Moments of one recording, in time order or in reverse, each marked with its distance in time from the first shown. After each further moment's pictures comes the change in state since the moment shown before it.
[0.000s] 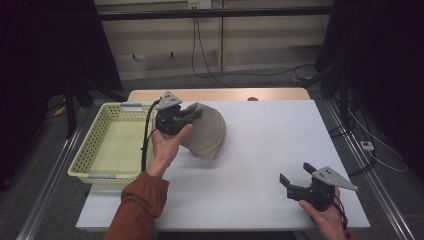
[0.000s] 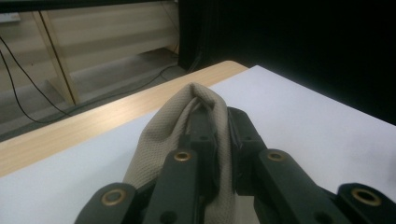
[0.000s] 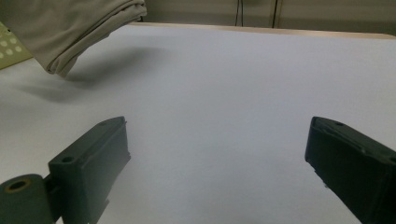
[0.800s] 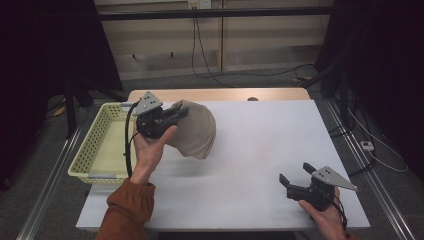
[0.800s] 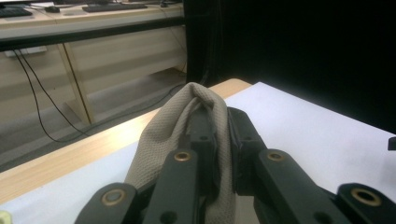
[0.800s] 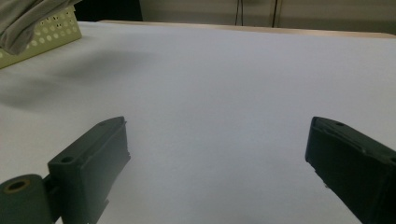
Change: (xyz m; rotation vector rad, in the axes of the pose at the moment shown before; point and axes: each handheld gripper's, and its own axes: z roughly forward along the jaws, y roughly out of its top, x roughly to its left) left arm 0.001 0.007 -0.051 -0.087 0.033 0.044; right arm 0.000 0.000 0.001 0.002 0.000 -0.003
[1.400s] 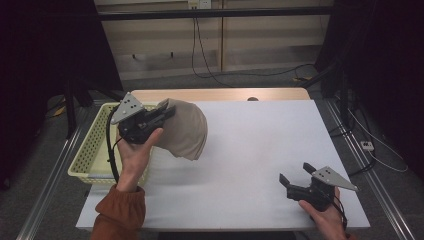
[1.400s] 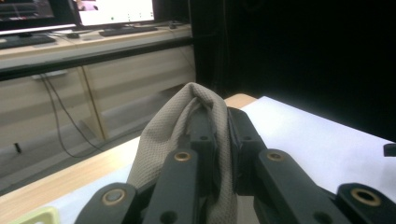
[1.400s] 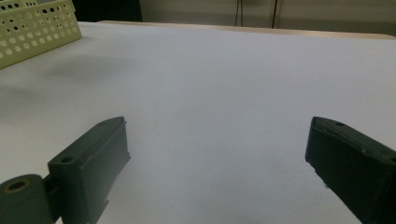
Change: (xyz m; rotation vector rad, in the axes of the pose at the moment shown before) left arm 0.001 0.008 -0.042 -0.063 0.038 0.025; right arm 0.000 0.000 -0.001 -0.001 0.000 -0.002
